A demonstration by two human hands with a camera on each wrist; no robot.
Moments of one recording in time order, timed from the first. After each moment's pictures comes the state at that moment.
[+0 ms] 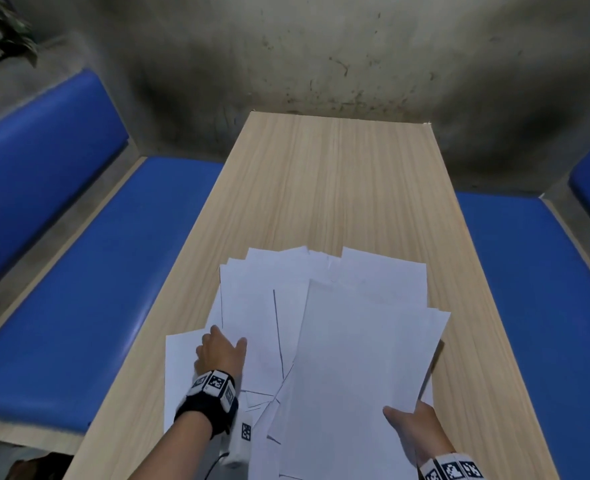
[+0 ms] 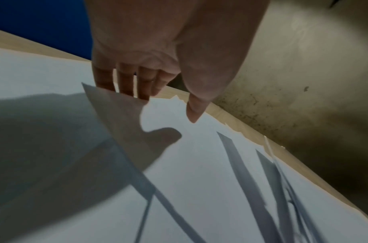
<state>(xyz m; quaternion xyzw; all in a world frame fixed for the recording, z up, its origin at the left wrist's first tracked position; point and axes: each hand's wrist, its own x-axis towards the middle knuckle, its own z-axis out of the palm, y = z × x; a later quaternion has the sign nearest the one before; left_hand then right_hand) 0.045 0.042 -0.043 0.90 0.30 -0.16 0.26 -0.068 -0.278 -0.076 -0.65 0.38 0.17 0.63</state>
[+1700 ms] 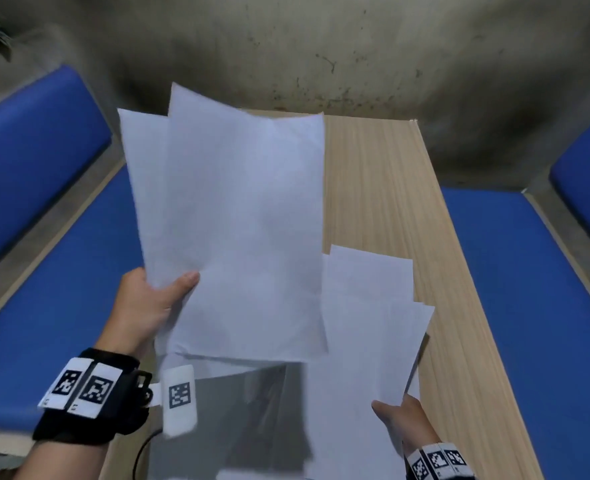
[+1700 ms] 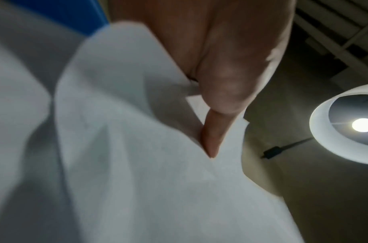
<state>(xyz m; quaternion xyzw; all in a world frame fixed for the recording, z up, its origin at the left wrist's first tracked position) 0.051 0.086 0.126 0.76 0.11 0.05 0.64 -0.067 -0.283 -0.070 -0.69 0.36 0.20 0.59</state>
